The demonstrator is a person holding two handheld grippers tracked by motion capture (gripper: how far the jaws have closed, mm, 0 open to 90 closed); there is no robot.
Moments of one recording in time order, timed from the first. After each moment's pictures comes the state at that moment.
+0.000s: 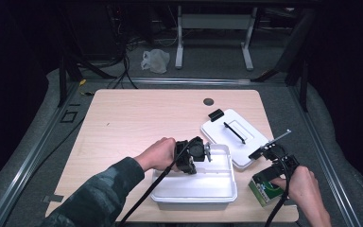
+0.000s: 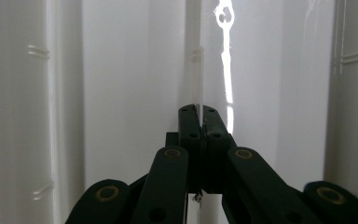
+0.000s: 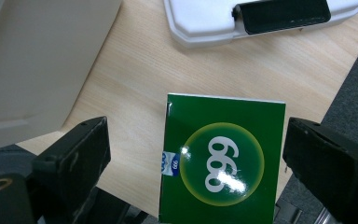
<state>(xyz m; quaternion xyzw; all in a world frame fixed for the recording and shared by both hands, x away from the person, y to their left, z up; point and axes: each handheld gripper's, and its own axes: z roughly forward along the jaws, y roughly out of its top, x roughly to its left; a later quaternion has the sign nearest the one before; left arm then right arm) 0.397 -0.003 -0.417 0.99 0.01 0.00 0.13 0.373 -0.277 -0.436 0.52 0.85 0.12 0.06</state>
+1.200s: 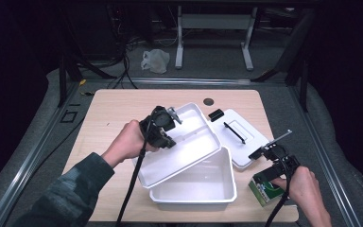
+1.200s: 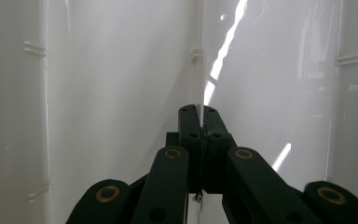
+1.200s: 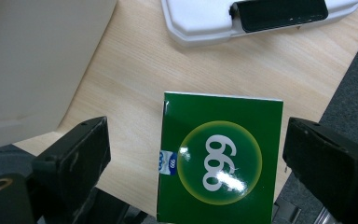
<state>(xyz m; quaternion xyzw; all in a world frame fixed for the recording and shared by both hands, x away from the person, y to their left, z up) 0.409 0.083 -0.343 0.94 0.25 0.07 0.22 0.372 -0.279 -0.437 0.52 0.84 0.12 0.06</state>
